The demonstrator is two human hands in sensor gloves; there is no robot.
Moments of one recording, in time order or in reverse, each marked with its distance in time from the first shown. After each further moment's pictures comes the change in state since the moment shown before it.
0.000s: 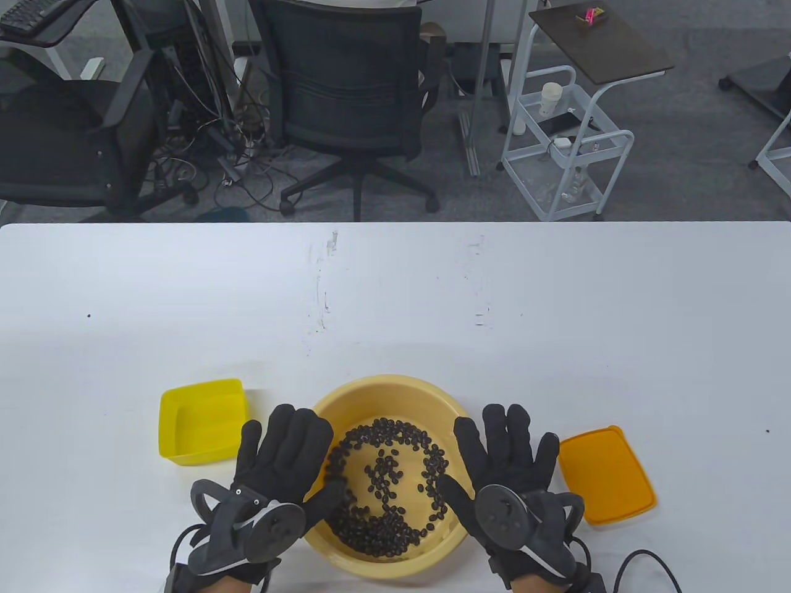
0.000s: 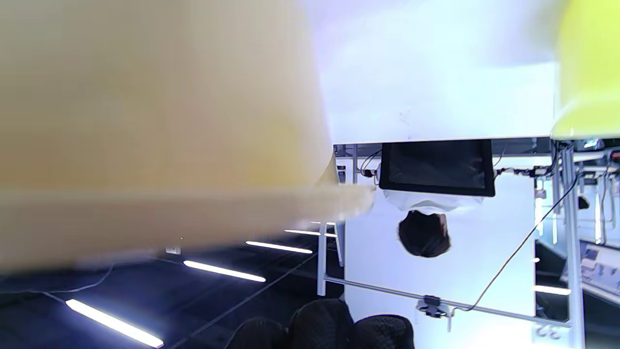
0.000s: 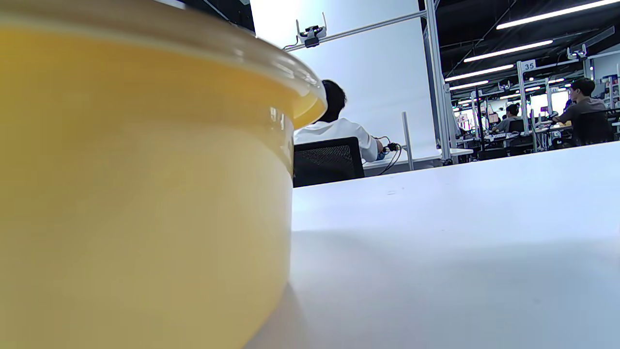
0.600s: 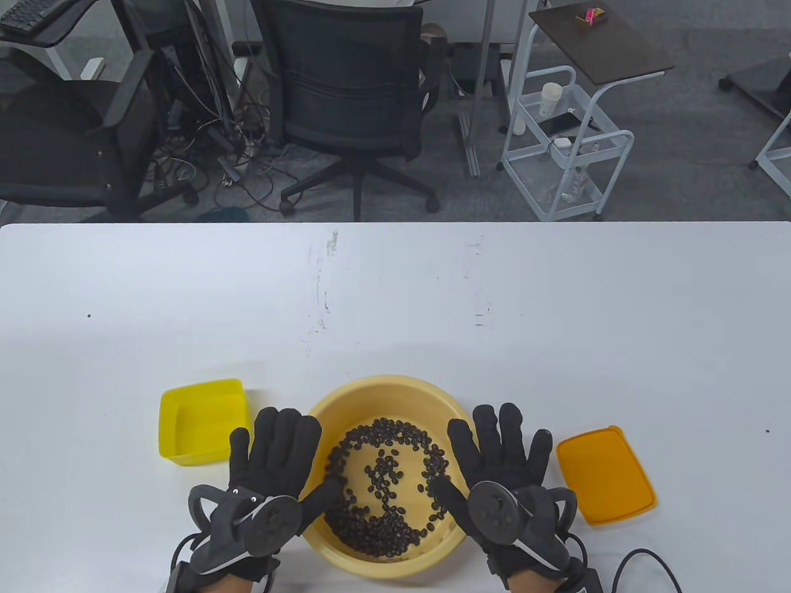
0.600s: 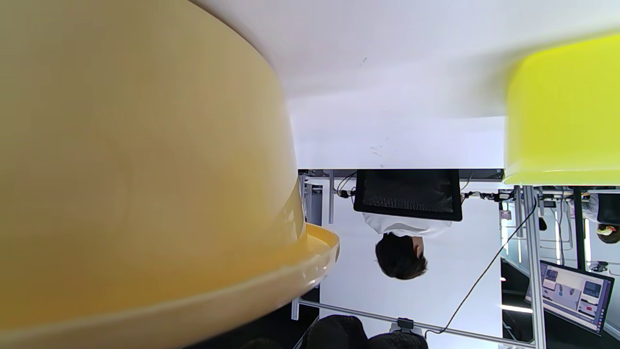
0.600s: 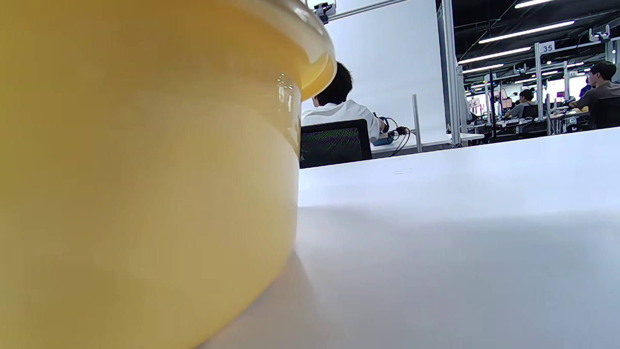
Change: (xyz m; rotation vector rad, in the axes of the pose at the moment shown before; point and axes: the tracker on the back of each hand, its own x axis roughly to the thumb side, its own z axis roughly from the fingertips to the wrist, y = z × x) left_hand -0.006 -0.014 0.004 -0.070 0.070 -0.016; right_hand 0.002 0.010 -0.002 0.062 -0.020 0.004
